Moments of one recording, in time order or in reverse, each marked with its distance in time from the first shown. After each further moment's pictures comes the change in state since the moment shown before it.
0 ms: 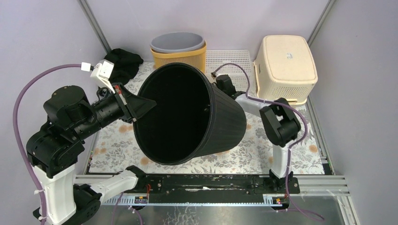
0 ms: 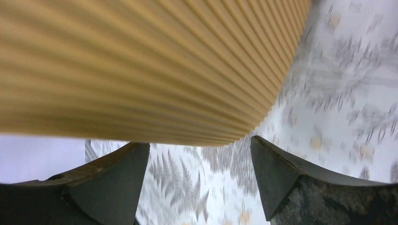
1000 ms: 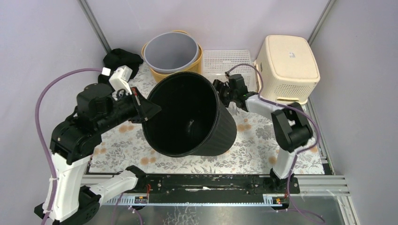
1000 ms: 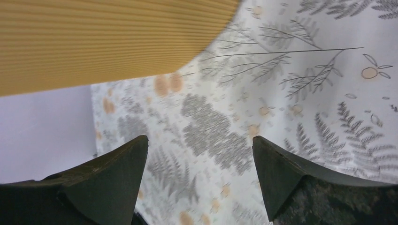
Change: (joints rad) left arm 0.000 -0.028 -0.201 0.000 -0.066 0.001; right arm -0.086 -0.030 -0.068 -0.009 0.020 0.057
